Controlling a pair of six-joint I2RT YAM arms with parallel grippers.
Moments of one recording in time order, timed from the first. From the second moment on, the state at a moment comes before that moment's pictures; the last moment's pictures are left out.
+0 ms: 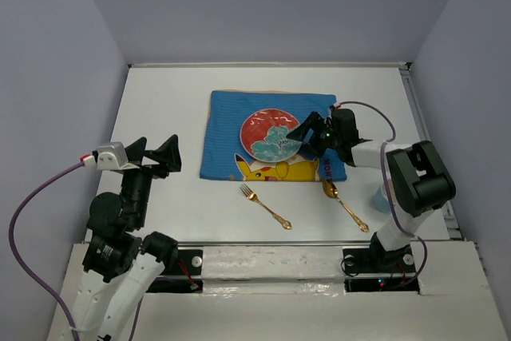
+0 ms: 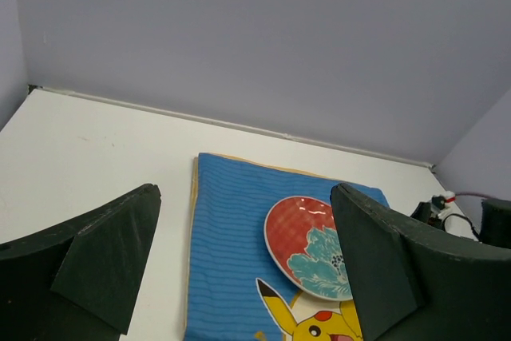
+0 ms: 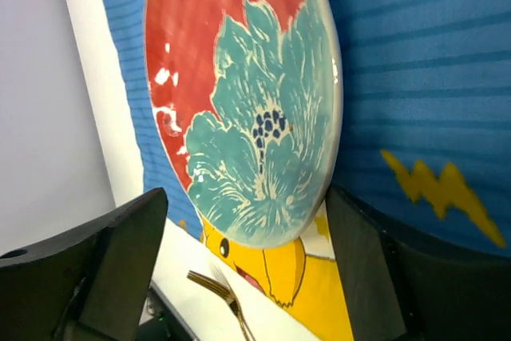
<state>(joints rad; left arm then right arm) -0.42 0.24 0.67 -0.21 -0.33 -0.28 0.30 1.76 0.80 0.38 -0.45 0.97</state>
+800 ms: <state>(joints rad) -0.60 0.07 0.67 -0.22 -0.36 -0.28 0.26 0.96 1.03 -0.90 0.48 0.80</state>
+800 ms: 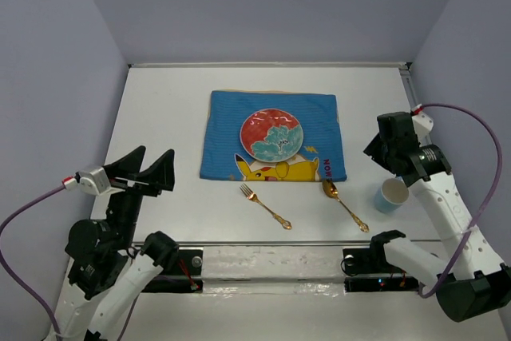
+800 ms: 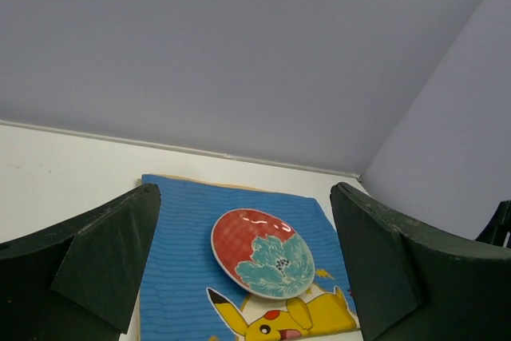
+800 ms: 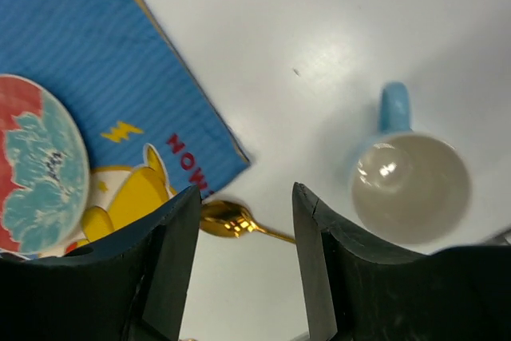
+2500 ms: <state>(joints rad) -0.64 0.14 0.67 -0.27 -0.44 -0.28 0.36 1.84 1.71 -0.72 0.36 0.26</state>
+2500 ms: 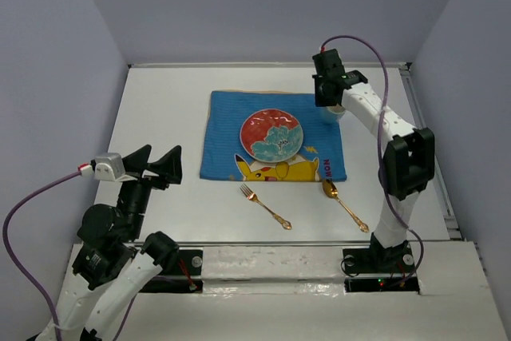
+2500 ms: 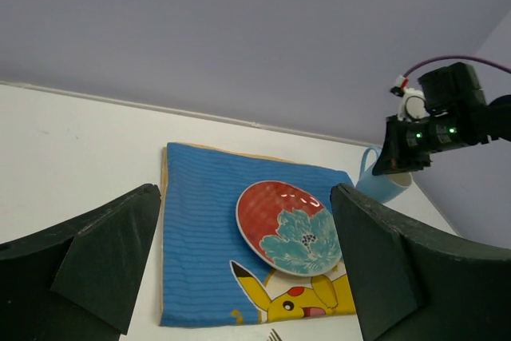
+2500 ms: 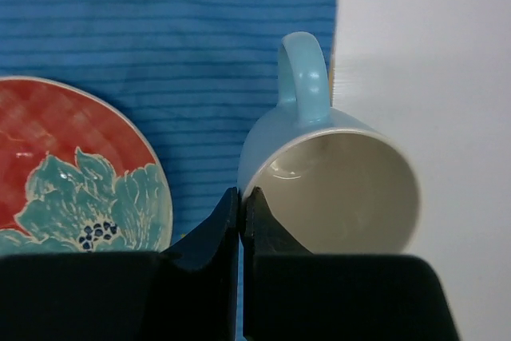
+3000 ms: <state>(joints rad) -0.58 0.24 0.67 -0.26 -0.39 -0.28 0.35 2.19 2.05 -0.73 0.25 0.08</state>
